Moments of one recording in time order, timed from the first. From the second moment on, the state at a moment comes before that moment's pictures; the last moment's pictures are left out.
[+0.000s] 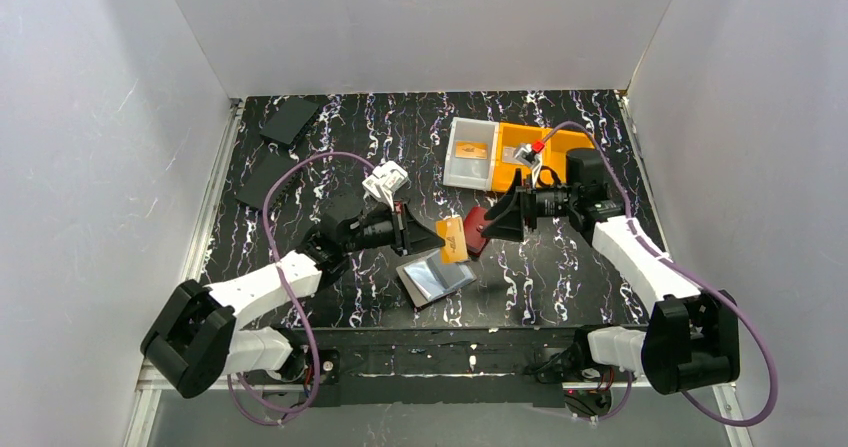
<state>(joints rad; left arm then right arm) -0.66 1.21 0.54 0.50 0.62 -0.81 0.22 1.22 0.82 -0.19 -1.24 0.01</state>
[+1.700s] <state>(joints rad) -0.51 0.77 0.31 0.36 0.46 -0.82 0.34 1.88 1.78 -0.89 -0.60 -0.63</state>
